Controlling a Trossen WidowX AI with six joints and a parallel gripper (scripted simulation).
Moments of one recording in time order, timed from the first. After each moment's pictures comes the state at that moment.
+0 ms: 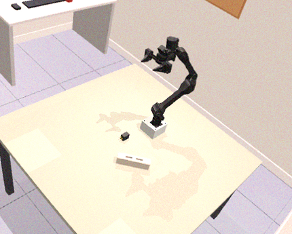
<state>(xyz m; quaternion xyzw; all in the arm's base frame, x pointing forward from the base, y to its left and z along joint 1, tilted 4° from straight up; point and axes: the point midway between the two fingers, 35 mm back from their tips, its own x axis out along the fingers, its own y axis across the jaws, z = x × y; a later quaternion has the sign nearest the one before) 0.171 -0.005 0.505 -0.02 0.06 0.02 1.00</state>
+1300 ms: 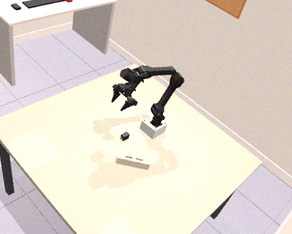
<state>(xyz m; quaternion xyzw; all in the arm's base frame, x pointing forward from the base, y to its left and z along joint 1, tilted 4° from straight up) 0.297 -0.070 0.253 0.04 0.42 -0.03 0.90</state>
